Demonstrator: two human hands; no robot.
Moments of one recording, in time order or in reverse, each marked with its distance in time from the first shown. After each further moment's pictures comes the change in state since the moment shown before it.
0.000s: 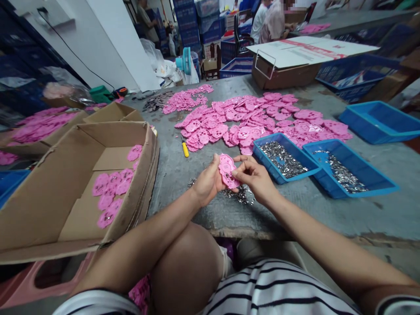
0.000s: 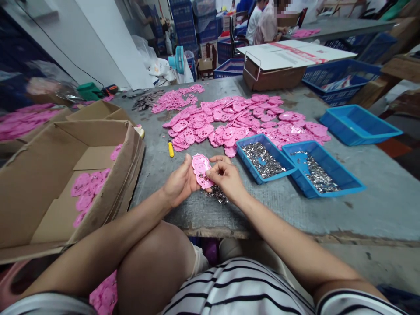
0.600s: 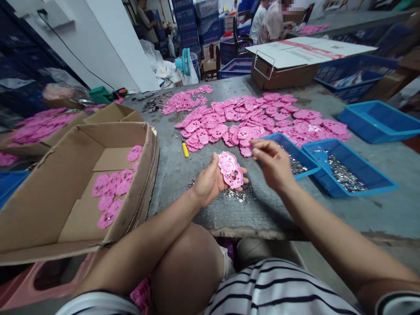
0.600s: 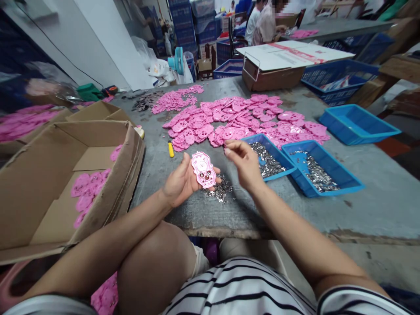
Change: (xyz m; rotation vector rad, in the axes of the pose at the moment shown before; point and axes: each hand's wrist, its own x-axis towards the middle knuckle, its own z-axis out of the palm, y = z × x) left_hand -0.003 0.001 0.001 -0.005 -0.048 0.027; right_hand 0.025 -0.007 -0.030 -0.048 0.232 -0.099
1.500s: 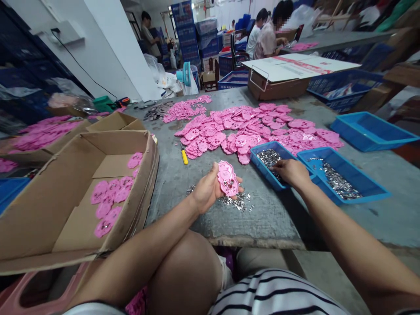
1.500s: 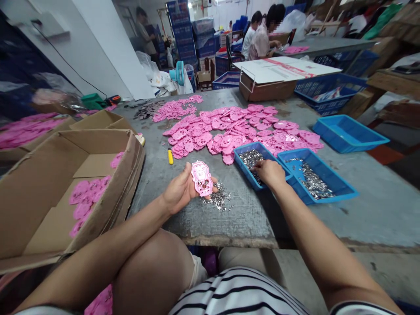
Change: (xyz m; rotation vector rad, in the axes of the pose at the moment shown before) left_hand 0.005 -0.007 -0.013 0.105 -0.057 0.021; right_hand 0.034 0.035 -0.078 -1.301 -0.160 0.359
